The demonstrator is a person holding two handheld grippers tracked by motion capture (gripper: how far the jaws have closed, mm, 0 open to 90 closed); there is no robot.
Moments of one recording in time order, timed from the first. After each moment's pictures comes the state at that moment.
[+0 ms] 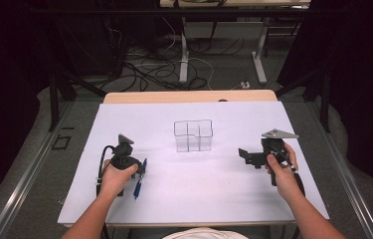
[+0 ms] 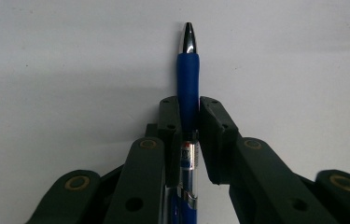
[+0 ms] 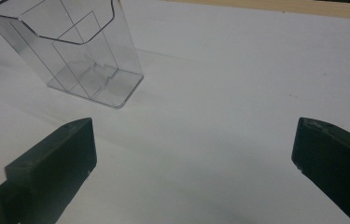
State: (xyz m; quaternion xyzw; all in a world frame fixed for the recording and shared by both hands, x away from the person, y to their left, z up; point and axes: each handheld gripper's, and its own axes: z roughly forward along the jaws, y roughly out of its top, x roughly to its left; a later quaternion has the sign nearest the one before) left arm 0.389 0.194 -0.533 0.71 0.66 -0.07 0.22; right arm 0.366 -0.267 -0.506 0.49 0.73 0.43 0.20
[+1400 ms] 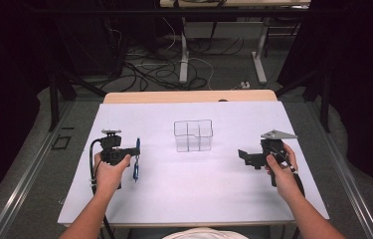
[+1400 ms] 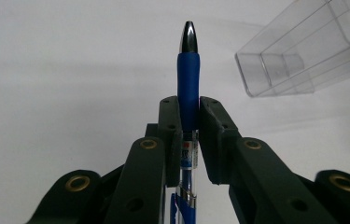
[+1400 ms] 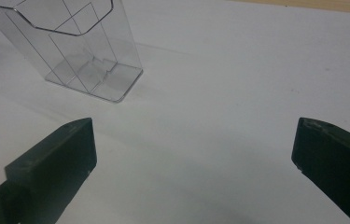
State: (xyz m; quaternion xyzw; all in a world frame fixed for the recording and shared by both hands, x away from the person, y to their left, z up) left arm 0.378 0.209 -0.492 0.68 0.63 0.06 0.37; right arm 0.366 -0.267 -0.509 0.49 0.73 0.43 0.20
